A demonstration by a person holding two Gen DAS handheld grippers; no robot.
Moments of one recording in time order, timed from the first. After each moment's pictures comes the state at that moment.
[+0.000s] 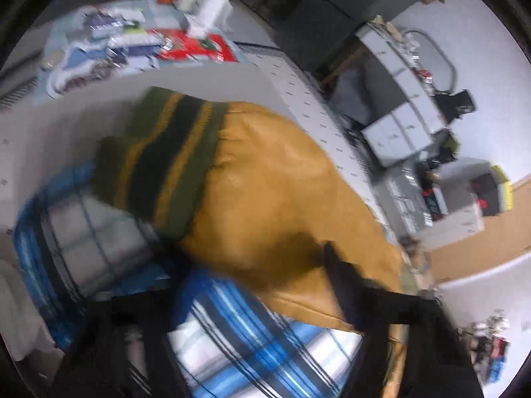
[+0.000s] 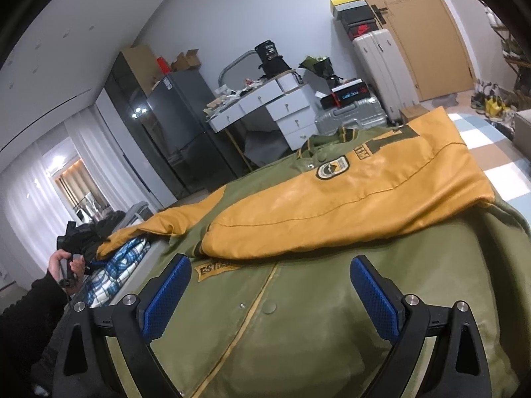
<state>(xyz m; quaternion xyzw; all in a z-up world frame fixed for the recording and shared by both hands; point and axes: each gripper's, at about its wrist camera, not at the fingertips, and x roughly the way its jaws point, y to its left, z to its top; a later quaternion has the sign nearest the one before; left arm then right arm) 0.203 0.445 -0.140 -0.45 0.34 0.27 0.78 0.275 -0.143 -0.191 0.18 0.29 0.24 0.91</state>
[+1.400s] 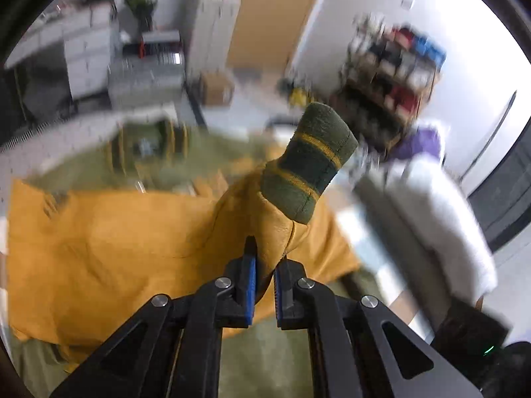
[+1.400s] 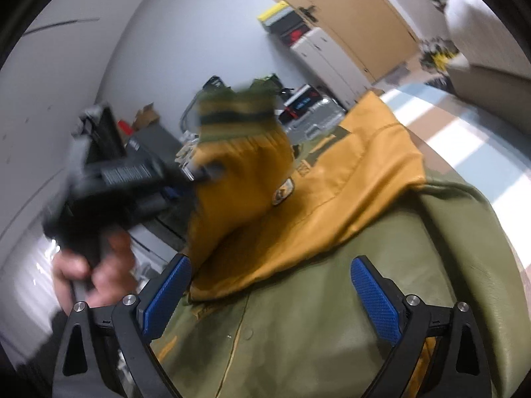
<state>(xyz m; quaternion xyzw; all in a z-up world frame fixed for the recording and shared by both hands) 0.365 -0.015 -0.171 -0.04 0.46 -0.23 0.85 0.280 -0.215 -0.200 0.33 0.28 0.17 0.88</state>
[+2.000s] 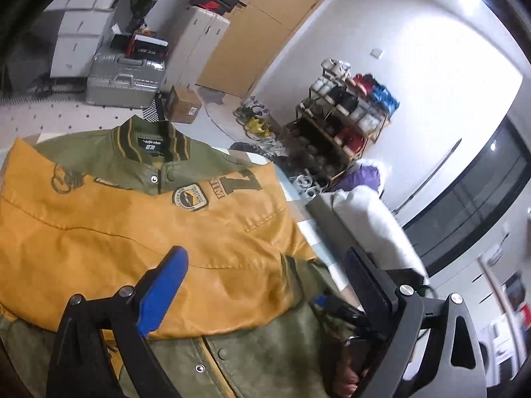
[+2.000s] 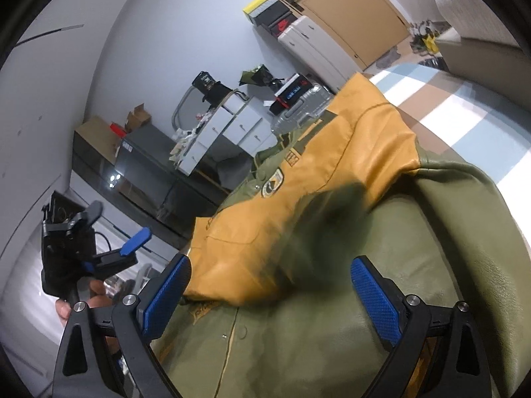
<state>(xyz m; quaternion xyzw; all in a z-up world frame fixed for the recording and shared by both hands) 0.316 0.083 -0.144 -0.18 0.38 -0.33 0.84 0.288 -0.218 -0.215 0.36 0.30 0.17 0.87</state>
